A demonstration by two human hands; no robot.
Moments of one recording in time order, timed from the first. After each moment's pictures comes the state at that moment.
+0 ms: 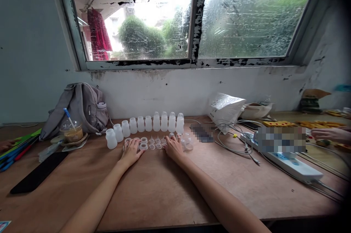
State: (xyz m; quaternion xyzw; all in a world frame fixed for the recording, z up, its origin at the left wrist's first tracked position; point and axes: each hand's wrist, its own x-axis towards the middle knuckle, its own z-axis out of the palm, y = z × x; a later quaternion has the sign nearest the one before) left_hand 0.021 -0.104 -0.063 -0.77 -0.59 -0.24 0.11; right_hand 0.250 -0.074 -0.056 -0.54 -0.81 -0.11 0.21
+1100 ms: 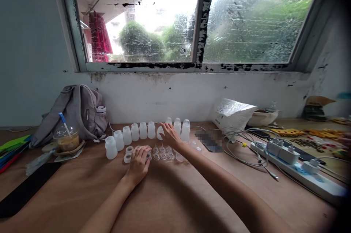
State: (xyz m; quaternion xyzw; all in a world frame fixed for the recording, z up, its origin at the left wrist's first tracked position) left_hand 0.039 -0.112 -0.053 -0.79 -0.47 -0.36 0.16; right_hand 0.217 -0.002 0.002 -0.40 -0.84 -0.18 0.32
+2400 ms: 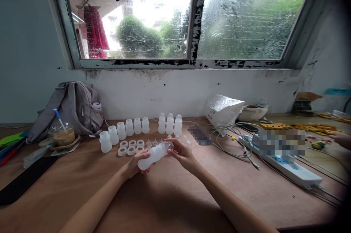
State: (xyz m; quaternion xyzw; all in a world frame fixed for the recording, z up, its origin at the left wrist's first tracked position) left_hand 0.070 -0.135 -0.030 -0.54 -0.31 -0.38 -0.69; right_hand 0.284 -0.127 -0.002 -0.28 -0.76 0.37 0.47
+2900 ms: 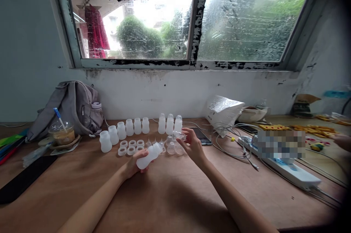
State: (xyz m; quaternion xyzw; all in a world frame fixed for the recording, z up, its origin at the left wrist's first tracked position) left_hand 0.065 -0.134 -0.036 -0.51 -0.33 -0.40 -0.69; right_hand 0.313 -0.101 0.001 -0.44 -0.72 0.14 0.53
